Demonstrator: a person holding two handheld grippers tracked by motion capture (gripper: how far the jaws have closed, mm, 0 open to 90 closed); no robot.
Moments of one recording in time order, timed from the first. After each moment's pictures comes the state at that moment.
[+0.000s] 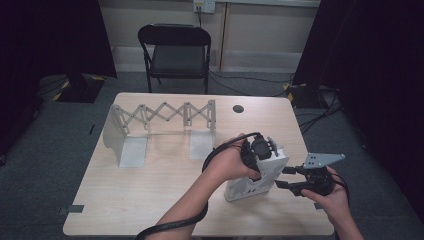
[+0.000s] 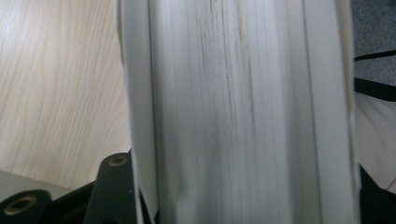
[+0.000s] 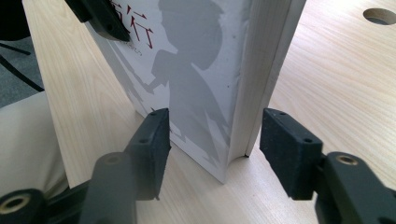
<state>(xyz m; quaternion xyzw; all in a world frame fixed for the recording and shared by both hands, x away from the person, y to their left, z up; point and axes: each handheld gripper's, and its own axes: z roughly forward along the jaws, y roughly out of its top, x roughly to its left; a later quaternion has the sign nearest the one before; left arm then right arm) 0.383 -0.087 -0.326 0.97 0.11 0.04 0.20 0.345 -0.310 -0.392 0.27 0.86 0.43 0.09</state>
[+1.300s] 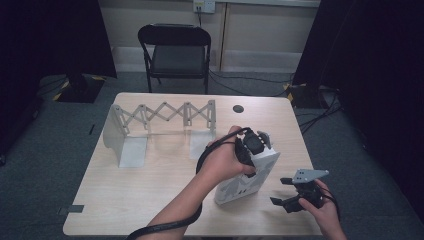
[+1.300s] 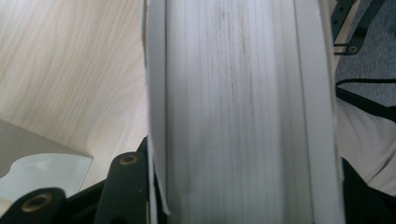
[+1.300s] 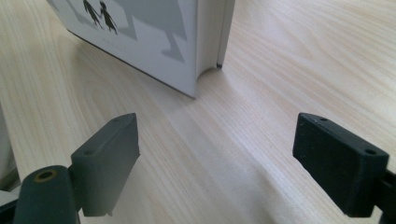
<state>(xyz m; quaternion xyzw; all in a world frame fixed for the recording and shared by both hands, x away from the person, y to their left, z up) 0.384 -0.064 -0.311 0.96 0.19 0.02 0.20 0.337 -0.309 -0.461 0.30 0.87 0.39 0.09</state>
